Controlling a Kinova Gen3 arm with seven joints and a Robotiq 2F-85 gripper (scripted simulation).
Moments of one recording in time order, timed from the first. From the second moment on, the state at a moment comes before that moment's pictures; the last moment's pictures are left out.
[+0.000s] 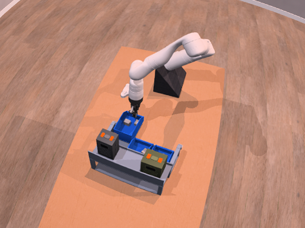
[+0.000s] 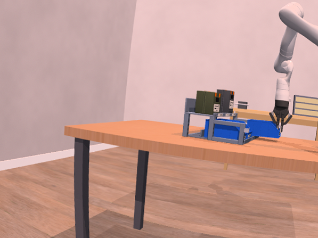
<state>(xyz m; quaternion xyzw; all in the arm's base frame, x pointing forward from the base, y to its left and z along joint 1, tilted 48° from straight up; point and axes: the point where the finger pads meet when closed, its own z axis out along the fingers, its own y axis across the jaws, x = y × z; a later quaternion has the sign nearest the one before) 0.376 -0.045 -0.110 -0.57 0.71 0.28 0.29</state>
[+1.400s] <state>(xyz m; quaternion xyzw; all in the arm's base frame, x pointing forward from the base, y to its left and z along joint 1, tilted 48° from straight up) 0.396 -0.049 -0.111 -0.57 0.71 0.28 0.30</state>
